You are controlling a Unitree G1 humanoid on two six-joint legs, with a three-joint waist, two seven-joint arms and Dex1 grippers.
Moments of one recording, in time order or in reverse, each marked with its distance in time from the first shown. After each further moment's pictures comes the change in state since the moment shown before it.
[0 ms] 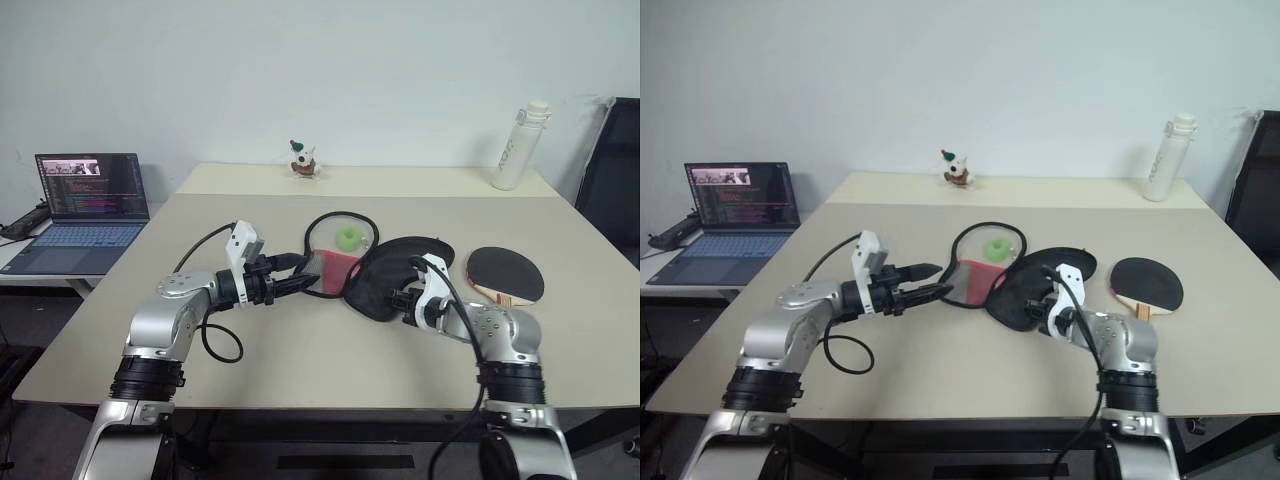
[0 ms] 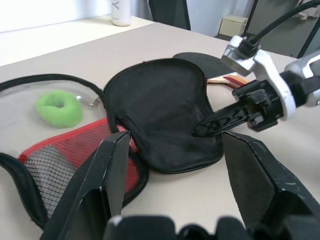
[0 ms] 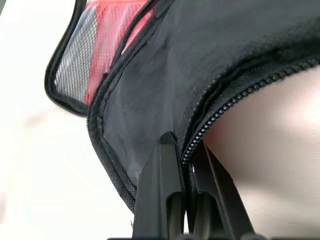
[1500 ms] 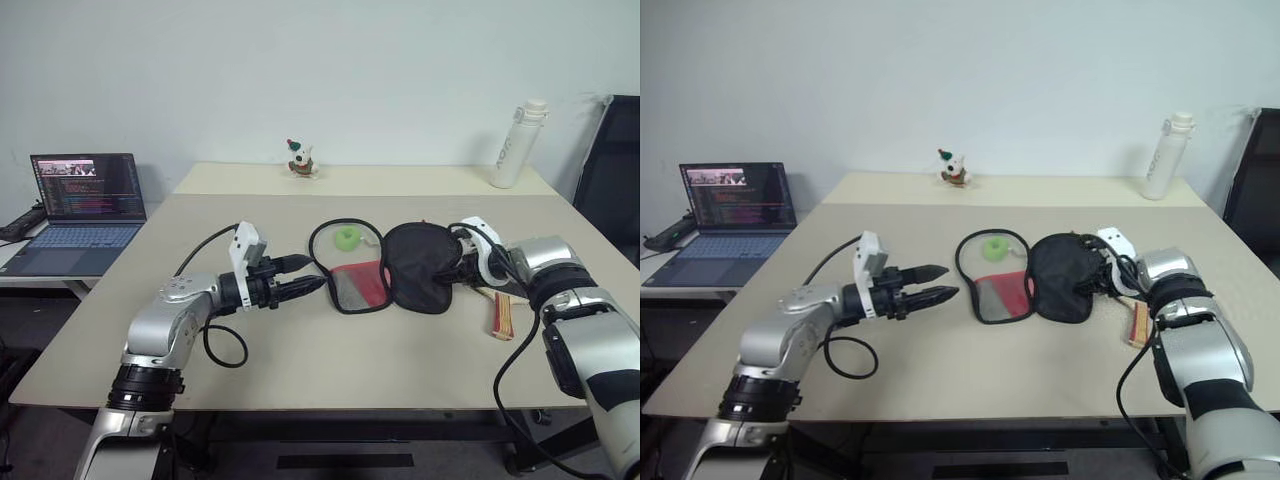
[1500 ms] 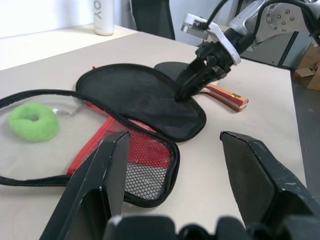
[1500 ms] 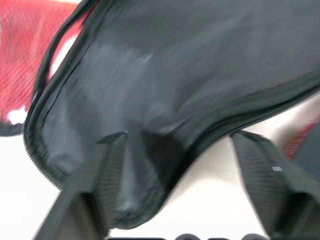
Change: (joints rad) left arm 0.028 -0.011 0.000 -0.107 -0.065 0.045 0.012; right arm -0.520 -0.376 0.316 1.025 -0.470 -0.591 0.626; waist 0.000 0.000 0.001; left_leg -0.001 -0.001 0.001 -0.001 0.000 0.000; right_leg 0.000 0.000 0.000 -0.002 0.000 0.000
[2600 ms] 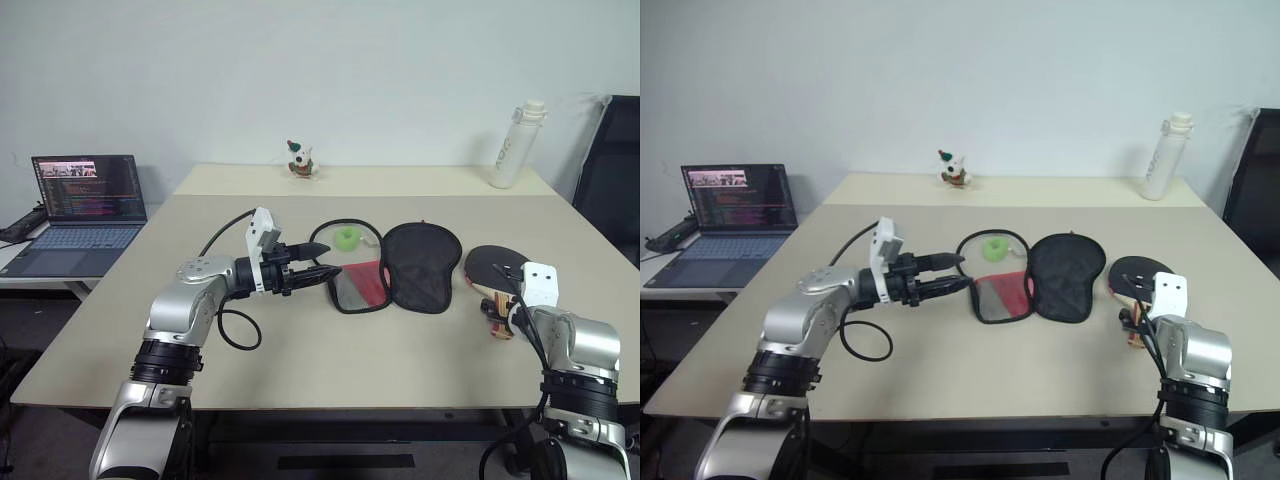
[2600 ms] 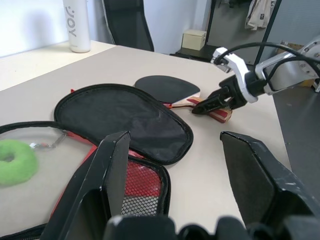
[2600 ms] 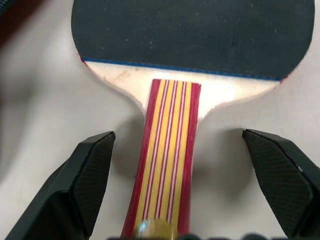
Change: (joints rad) left arm -0.124 -0.040 -0.044 0.133 0.037 -0.066 -0.087; right arm 0.642 0.259 -0.535 -1.045 0.075 0.470 -0.780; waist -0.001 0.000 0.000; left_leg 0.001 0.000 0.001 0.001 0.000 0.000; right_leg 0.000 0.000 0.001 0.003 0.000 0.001
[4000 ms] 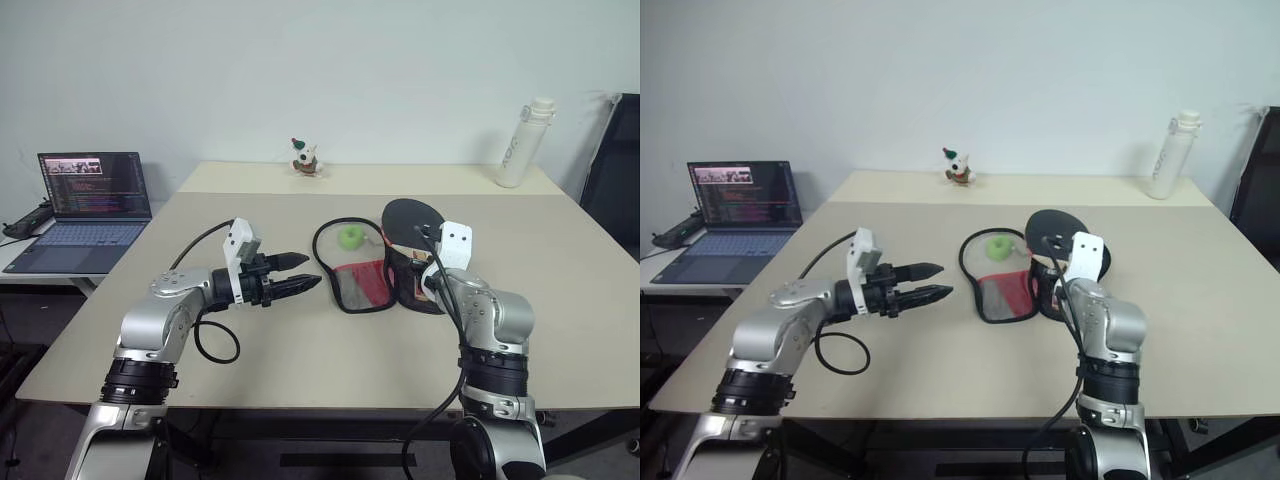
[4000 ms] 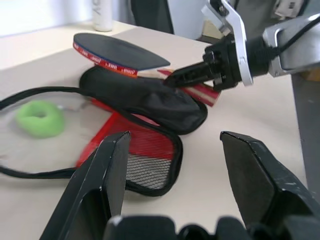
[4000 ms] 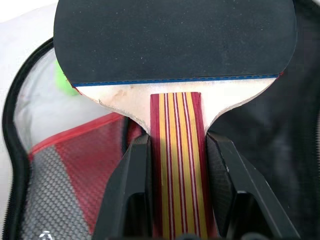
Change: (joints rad) left arm 0.108 0.083 0.049 -0.094 -0.020 0.048 0.029; right arm -0.182 0.375 0.115 -0.113 0.087 -0.036 -0.248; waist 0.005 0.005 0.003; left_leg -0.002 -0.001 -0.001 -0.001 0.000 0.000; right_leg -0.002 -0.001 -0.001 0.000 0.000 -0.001
